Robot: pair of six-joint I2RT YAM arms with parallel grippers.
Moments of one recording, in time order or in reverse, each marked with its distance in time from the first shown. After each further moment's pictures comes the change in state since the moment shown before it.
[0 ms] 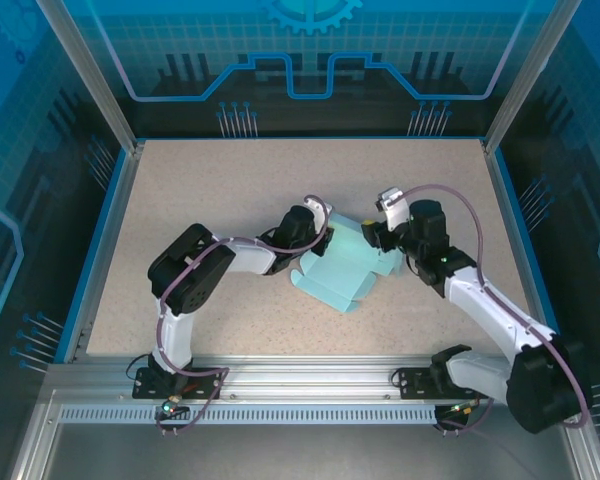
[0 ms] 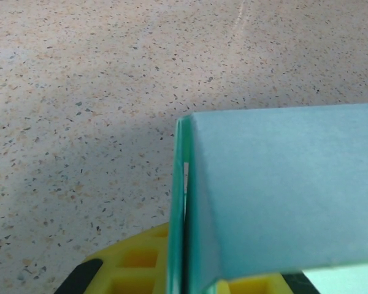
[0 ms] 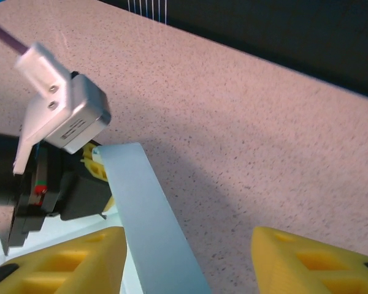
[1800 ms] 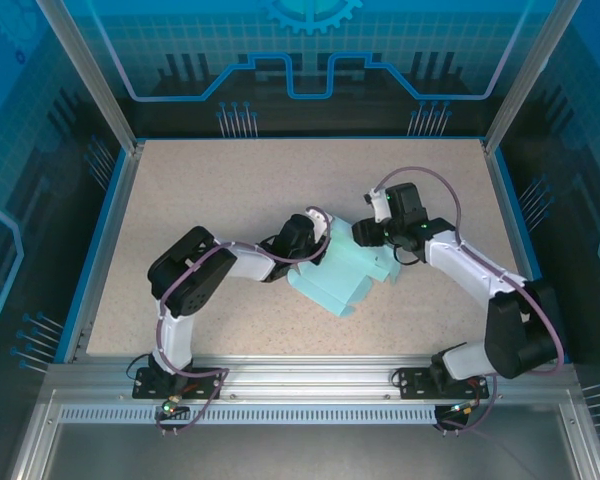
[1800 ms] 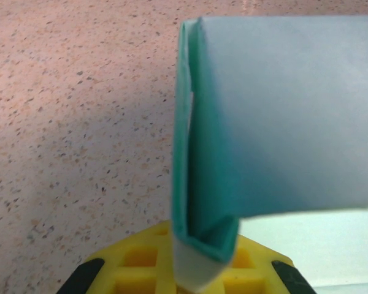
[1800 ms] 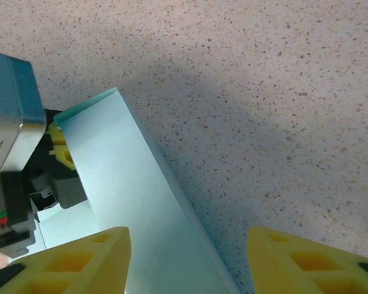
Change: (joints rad) left arm -0.021 -0.018 -0.061 -0.007 -0.060 0.074; right arm 0.023 0.247 0.226 -0.315 -0.015 0.193
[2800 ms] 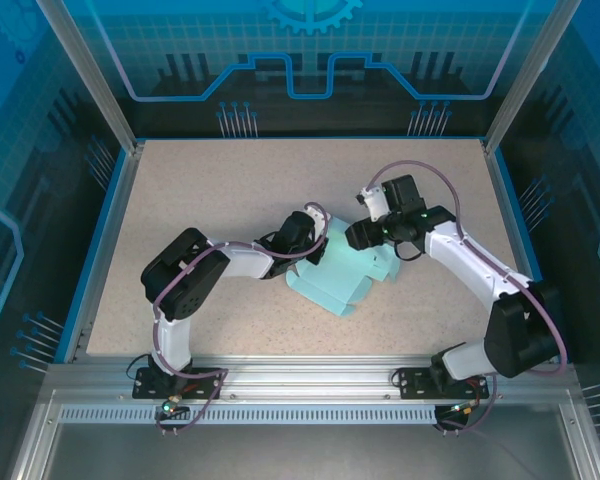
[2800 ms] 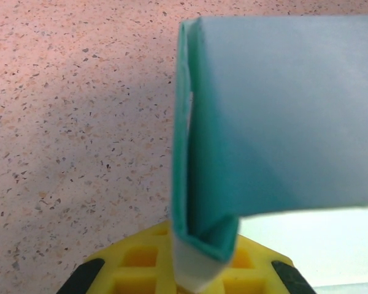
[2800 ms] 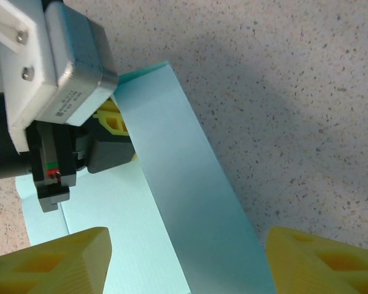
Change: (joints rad) left arm 0.000 -0.040 0.023 -0.125 0.013 -0.041; right arm 0.022 0.033 0.130 -0.213 -0.070 -0.110
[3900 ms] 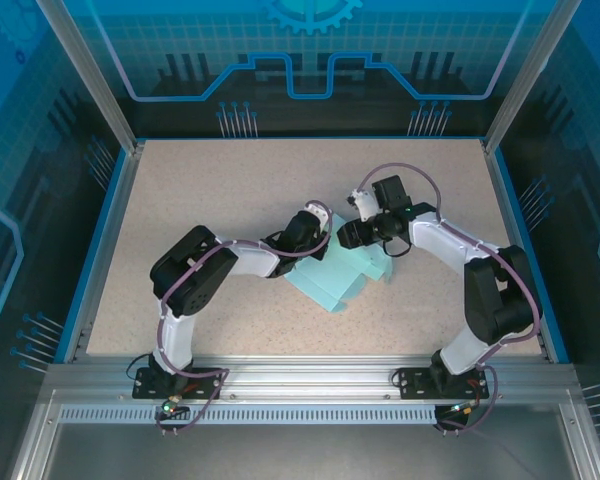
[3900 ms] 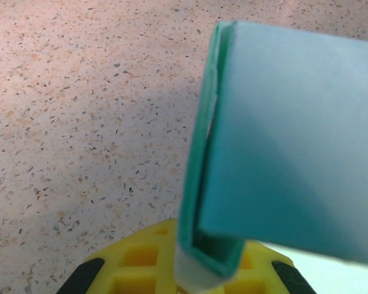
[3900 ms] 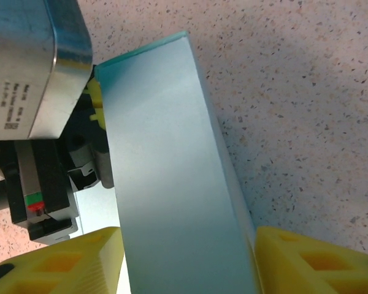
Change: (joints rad) left arm -0.008 0.059 0.050 0.028 -0.121 -0.058; right arm -0.021 0.192 0.004 0.138 -0.139 0.028
